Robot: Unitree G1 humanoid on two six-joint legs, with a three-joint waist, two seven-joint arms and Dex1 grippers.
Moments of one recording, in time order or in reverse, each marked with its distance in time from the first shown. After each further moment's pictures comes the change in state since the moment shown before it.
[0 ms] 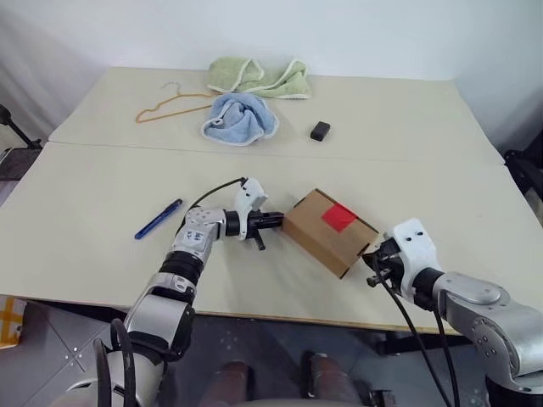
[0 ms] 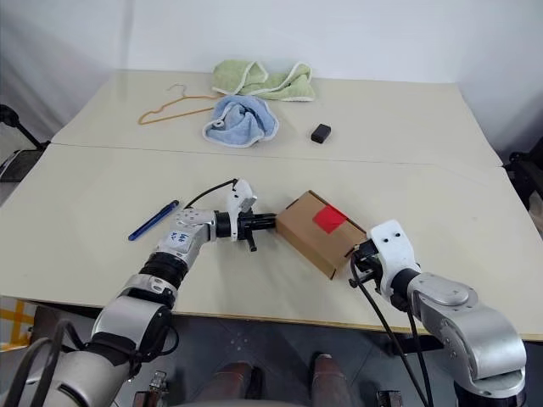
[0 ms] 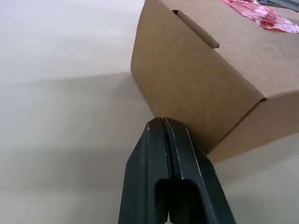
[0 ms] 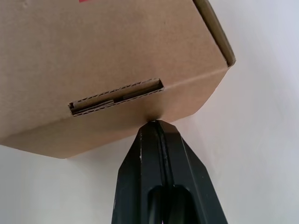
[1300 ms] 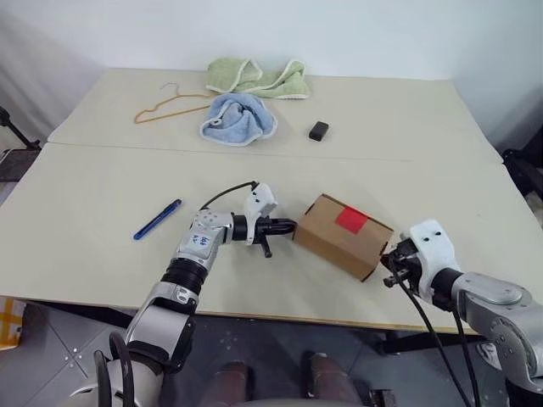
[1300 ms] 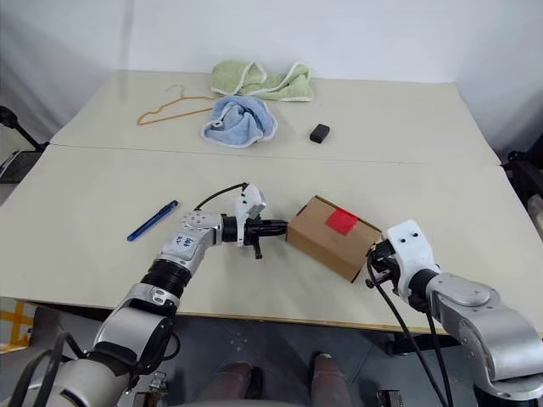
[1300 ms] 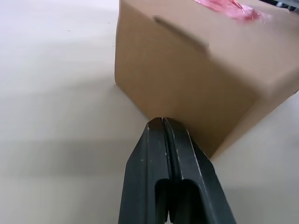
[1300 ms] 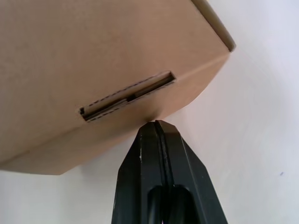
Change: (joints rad) left arm 0.056 0.012 -0.027 -0.169 -0.001 0.083 0.025; right arm 0.052 -0.099 -0.083 0.035 0.003 -0.094 0.044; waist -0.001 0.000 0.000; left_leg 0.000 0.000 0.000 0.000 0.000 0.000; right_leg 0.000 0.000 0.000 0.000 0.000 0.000
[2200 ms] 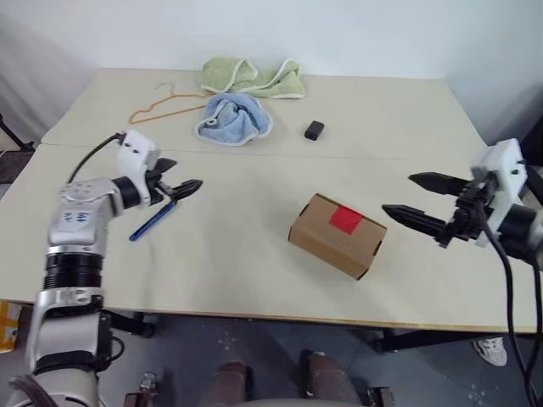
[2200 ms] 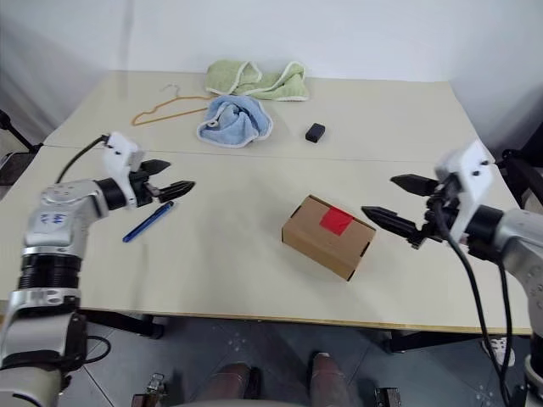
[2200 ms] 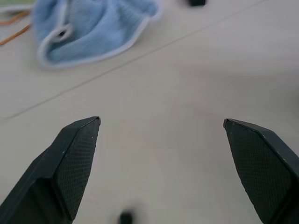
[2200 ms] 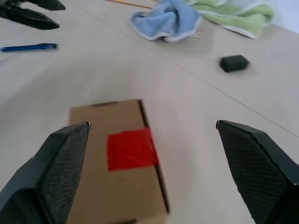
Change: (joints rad) left arm 0.103 0.544 0.262 -0.289 -0.079 0.335 0.124; right arm -0.267 -0.189 -0.112 0.262 0.271 -0.310 0.405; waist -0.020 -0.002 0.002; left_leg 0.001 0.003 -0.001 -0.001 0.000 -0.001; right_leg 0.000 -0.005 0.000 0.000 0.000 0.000
